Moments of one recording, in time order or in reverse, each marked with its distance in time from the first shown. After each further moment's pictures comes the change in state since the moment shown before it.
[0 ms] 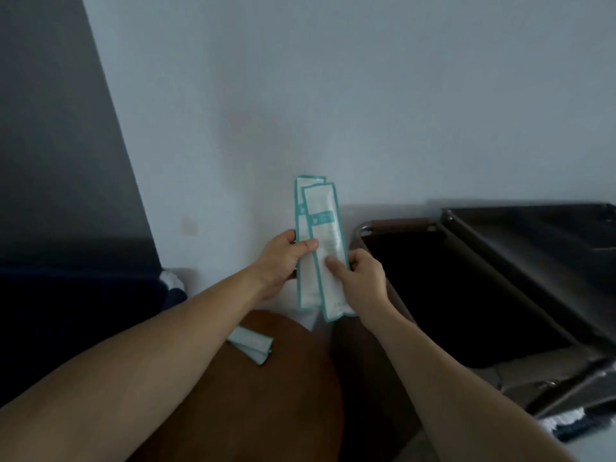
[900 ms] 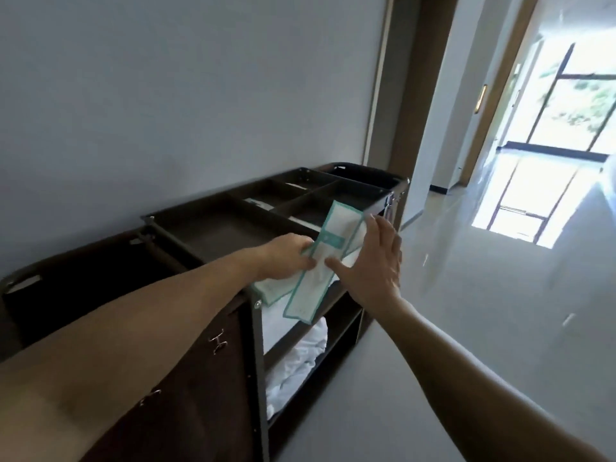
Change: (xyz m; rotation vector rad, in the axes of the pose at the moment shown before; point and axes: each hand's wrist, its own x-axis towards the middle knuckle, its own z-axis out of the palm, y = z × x) left_hand -0.034 -0.008 0.561 0.965 -0.875 0.407; right_hand -0.113 0.170 -0.523 -0.710 0.789 0.006
